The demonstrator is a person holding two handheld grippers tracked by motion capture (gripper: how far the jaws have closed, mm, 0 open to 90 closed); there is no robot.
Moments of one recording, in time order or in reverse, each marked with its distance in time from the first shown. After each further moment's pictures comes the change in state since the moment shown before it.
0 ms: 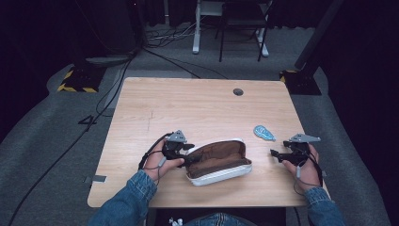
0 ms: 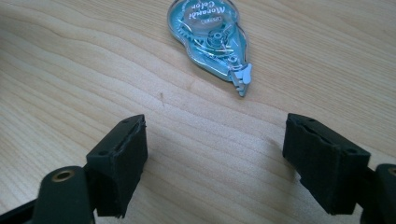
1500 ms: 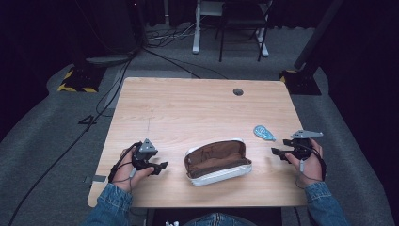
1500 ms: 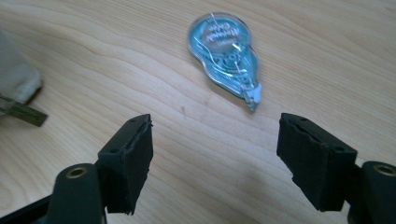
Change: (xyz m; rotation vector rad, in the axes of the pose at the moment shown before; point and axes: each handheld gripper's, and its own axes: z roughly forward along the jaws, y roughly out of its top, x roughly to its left) left arm 0.021 -0.066 -0.068 0.168 0.308 -0.029; right arm 0.004 0.020 -0.016 0.033 0.044 0.001
